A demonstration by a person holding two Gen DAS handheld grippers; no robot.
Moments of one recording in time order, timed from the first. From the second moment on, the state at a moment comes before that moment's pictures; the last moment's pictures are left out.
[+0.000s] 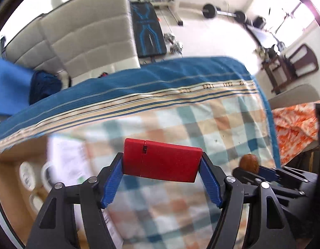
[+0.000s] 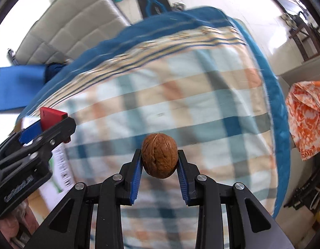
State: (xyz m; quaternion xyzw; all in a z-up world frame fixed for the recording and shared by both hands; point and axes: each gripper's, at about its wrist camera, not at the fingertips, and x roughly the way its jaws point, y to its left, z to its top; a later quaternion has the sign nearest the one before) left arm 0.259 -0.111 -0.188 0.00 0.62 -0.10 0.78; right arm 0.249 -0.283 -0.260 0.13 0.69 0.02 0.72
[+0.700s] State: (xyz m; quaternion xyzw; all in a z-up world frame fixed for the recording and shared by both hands) left arm 0.195 0.203 -0.191 -0.06 0.64 0.05 0.76; right arm 0.214 0.020 -0.223 0.04 0.68 0.13 0.72
